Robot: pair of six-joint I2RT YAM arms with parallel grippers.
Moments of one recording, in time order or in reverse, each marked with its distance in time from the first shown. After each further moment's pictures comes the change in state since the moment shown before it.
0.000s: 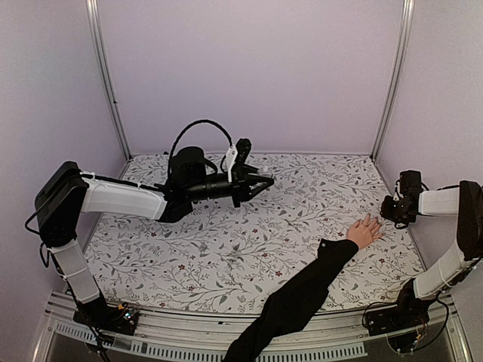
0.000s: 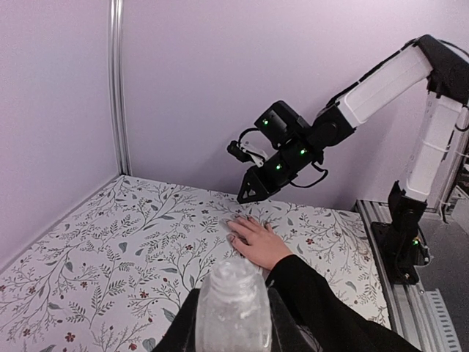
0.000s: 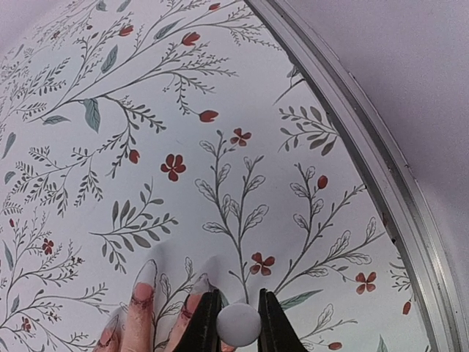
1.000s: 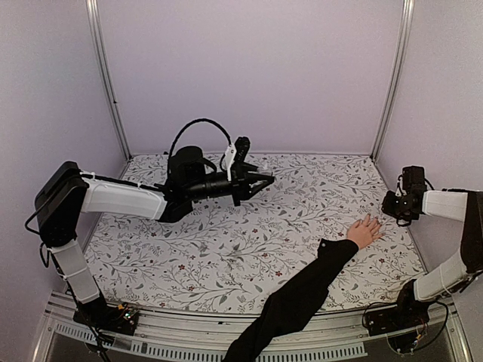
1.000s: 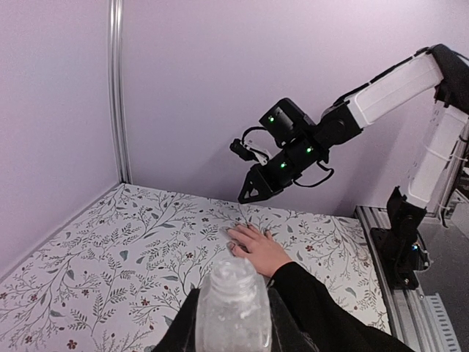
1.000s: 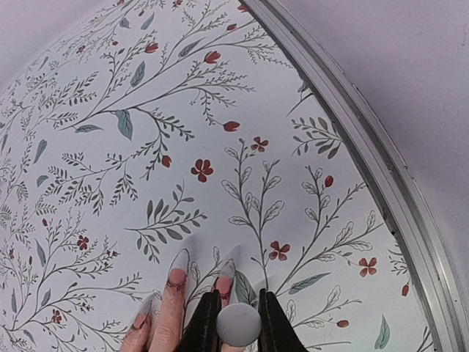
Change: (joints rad) left arm 0.000 0.000 0.000 0.031 0.001 -0.008; right arm 0.015 -0.101 0.012 -0.074 -0.013 0.044
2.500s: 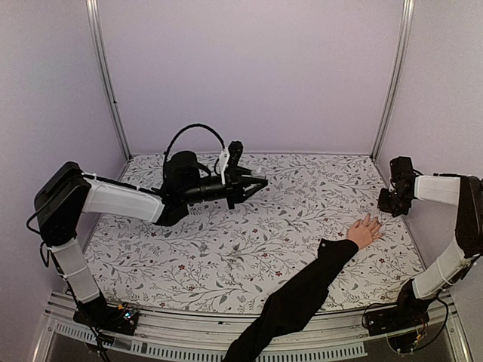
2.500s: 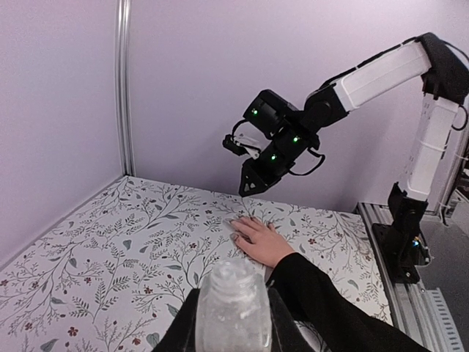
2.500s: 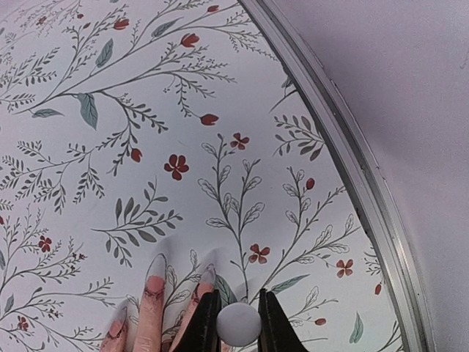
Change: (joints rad) left arm 0.029 0.000 -0.064 0.065 0.015 -0.018; right arm 0.084 0.125 0.175 -0.198 0.179 -0.025
